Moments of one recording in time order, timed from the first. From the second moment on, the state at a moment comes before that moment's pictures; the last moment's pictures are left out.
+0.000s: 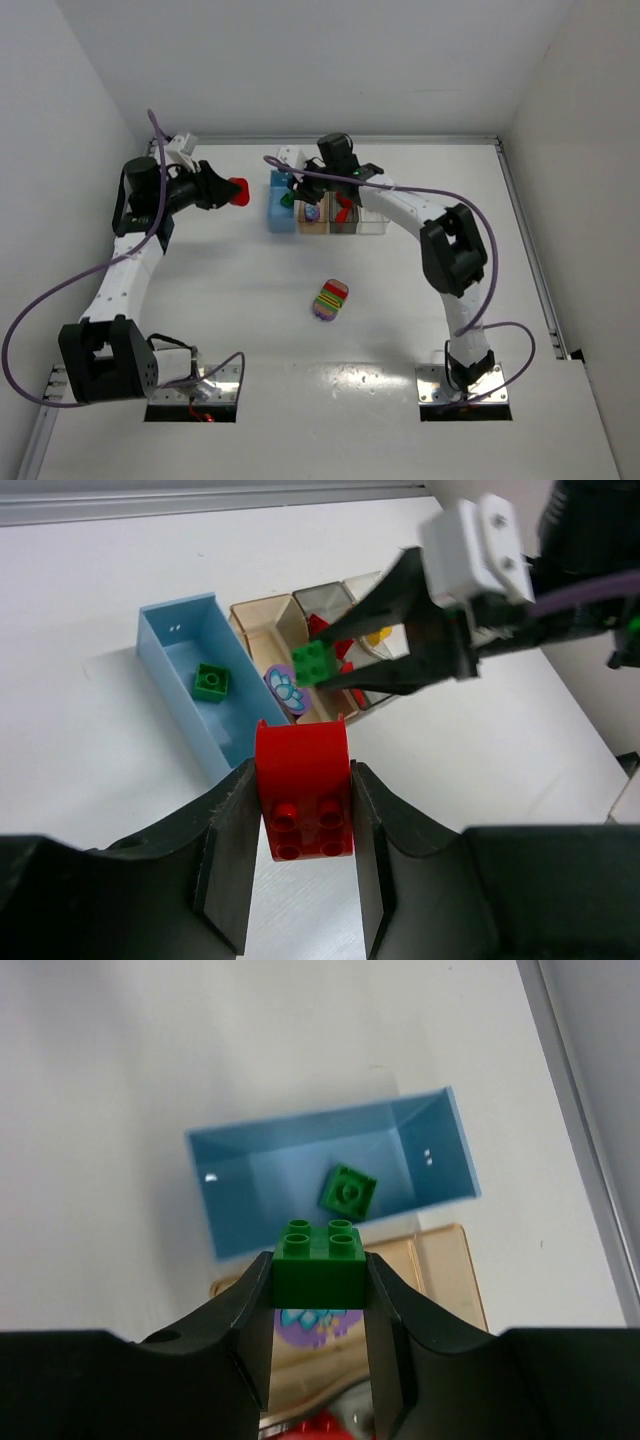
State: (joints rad) left arm 0.11 1.26 0.99 -0.02 0.80 -0.25; right arm 0.57 2.07 1.66 -0.20 -0.44 -0.65
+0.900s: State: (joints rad) left arm 0.00 1.30 0.94 -0.05 0.72 -0.21; right arm 0.60 2.16 1.71 -0.15 -0.35 -0.48
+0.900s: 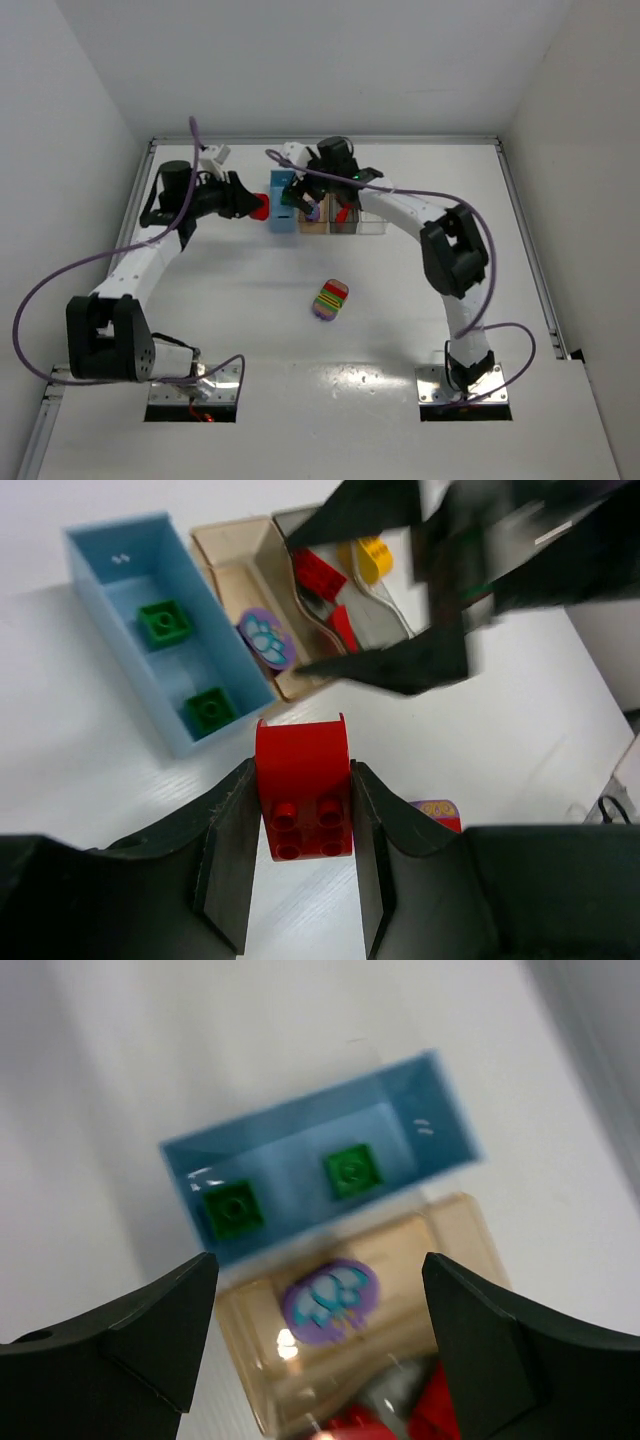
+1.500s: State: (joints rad) left arm -0.39 1.98 1.54 0.01 0.58 -0.21; right arm 0.11 1.47 1.08 -0.25 -0.23 -0.47
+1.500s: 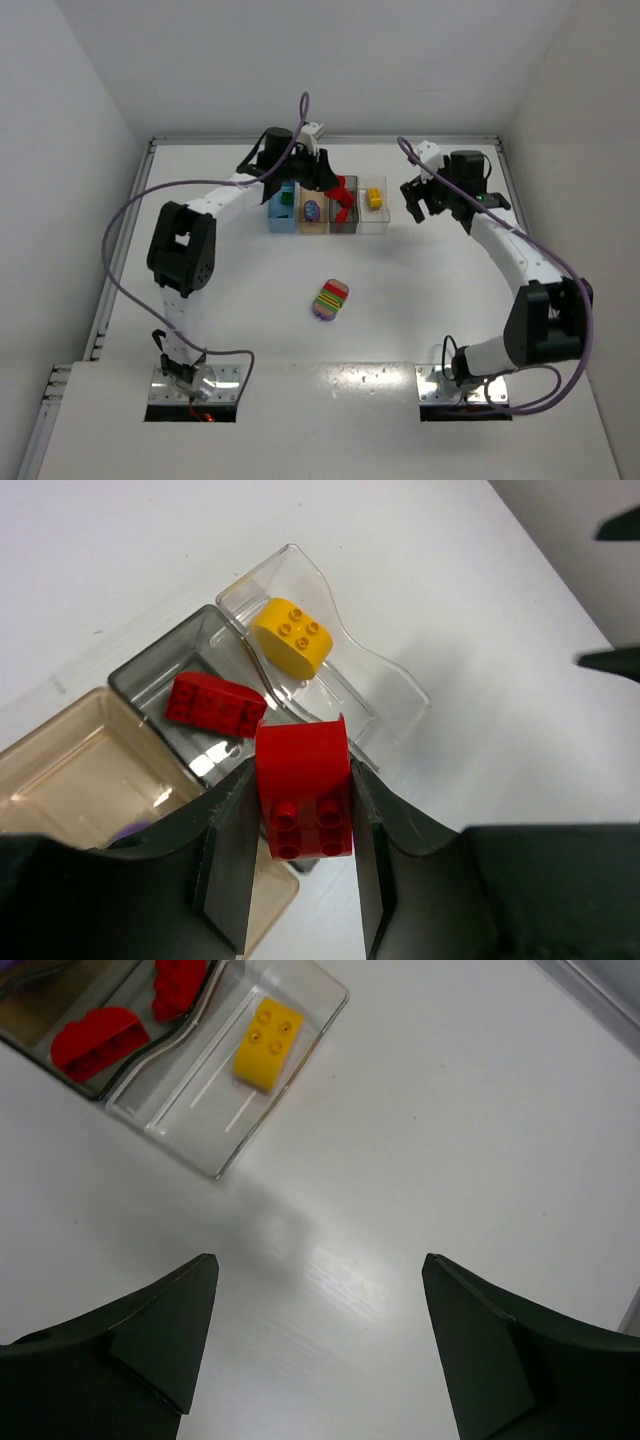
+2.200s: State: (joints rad) left arm -0.43 2.23 1.81 -0.09 0.53 -0.20; right arm 0.11 1.31 1.04 -0.53 -0.53 -0.67
